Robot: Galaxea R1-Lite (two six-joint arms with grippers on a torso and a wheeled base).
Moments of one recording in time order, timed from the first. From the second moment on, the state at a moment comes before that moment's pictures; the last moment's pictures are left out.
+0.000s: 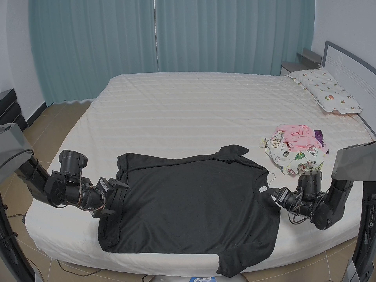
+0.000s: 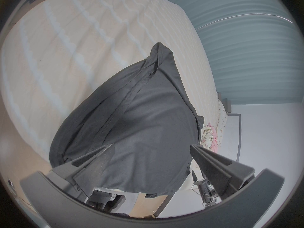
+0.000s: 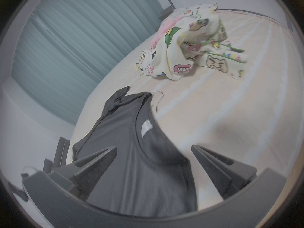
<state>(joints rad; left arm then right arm) -0.07 2.00 -0.70 -0.43 -0.44 -0.95 0.18 2.28 -0.43 -1.27 0.00 0.74</state>
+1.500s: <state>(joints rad) -0.35 2.34 -0.73 -0.81 0.26 -0.98 0.22 2.36 -0.24 -1.52 0.04 0.71</state>
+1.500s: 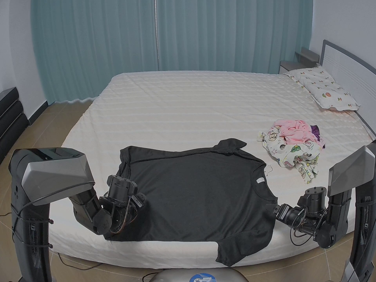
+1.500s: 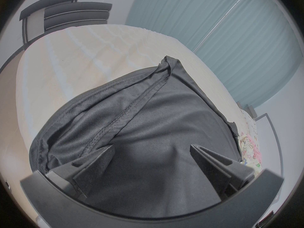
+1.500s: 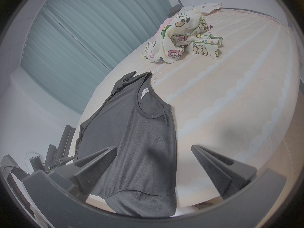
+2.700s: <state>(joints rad) 0.00 2.21 -0.62 -0.68 0.14 -0.89 0.21 2.37 -0.23 -1.52 0.04 0.71</state>
